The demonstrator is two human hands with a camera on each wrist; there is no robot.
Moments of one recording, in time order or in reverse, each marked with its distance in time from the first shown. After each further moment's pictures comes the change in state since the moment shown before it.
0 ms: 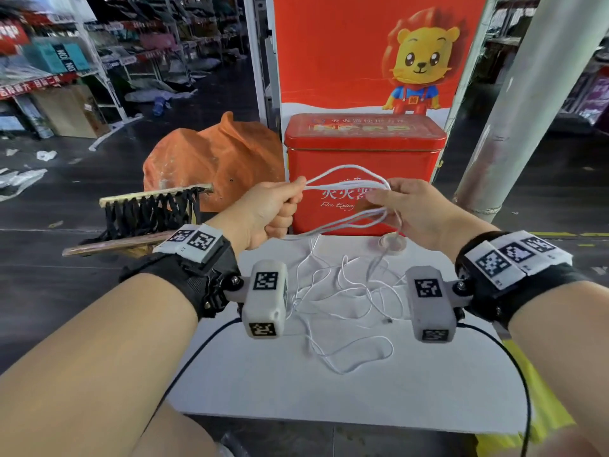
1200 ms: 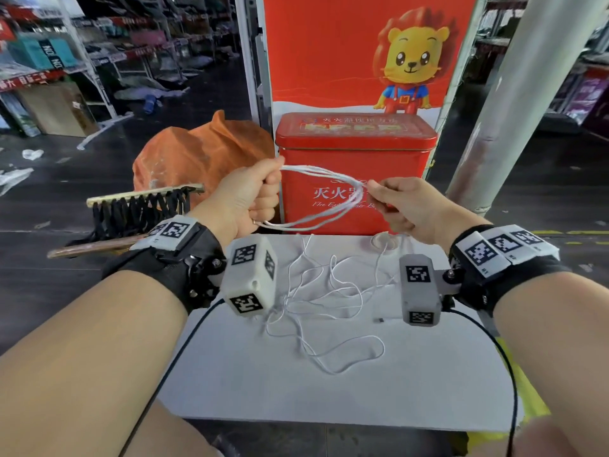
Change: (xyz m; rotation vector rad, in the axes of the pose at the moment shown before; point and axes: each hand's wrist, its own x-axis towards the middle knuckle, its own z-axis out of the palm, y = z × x) left_hand 0.005 0.014 -0.005 -0.225 0.056 0.031; right_hand 0.009 0.001 -0.017 -0.173 0.046 0.051
